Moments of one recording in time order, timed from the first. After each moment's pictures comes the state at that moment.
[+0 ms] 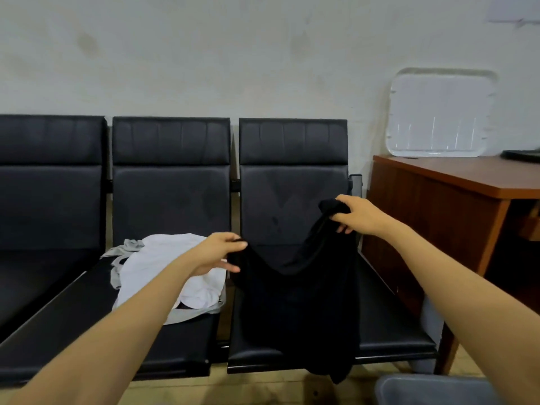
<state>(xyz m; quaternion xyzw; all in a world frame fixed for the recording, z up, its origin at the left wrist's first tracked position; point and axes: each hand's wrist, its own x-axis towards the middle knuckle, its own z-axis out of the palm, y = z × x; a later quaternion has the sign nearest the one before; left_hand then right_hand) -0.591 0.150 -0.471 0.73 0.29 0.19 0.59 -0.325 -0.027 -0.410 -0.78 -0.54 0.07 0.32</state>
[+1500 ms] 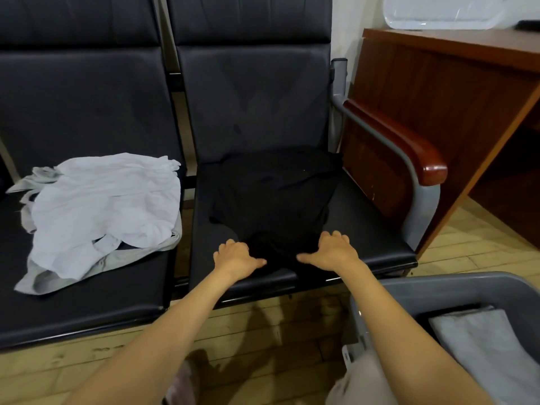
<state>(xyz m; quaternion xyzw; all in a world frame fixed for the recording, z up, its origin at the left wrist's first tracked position) -0.482 0.107 -0.667 0.87 0.43 -0.06 0.21 -0.327 -0.032 -0.652 -0.93 -0.31 0.20 0.09</state>
